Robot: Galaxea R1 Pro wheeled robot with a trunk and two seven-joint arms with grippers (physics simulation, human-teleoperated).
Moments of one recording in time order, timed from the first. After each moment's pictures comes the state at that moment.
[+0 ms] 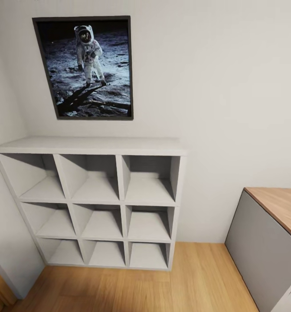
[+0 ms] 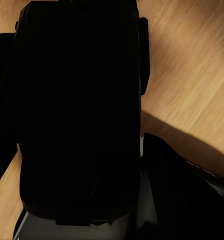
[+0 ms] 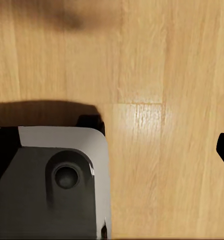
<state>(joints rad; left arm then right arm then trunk) -0.24 0.05 -0.40 0.00 0.88 0.01 0.00 -0.25 -0.22 -0.19 0.03 0.15 -0.04 0.24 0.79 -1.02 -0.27</state>
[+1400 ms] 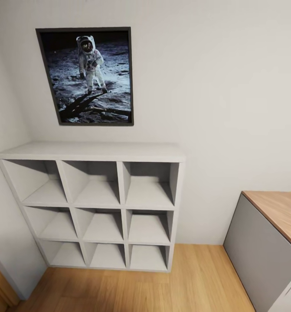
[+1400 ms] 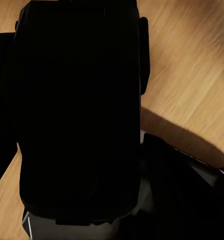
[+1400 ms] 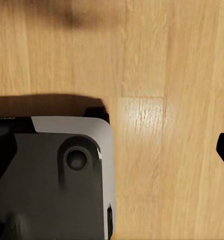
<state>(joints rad) -0.24 0.05 -0.40 0.00 0.88 0.00 0.00 -0.24 -0.21 -0.19 0.03 0.15 -0.04 0.24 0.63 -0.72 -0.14</state>
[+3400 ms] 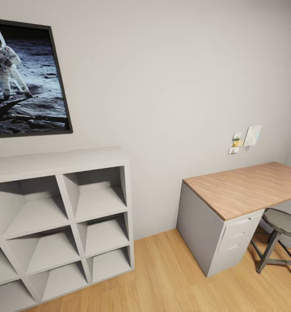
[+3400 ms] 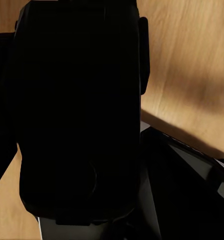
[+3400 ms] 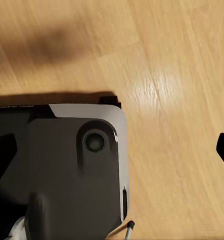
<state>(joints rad) -0.24 0.04 -0.40 0.00 0.88 0.00 0.00 -0.24 -0.17 -0.20 0.03 0.14 -0.03 0.22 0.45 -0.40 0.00</state>
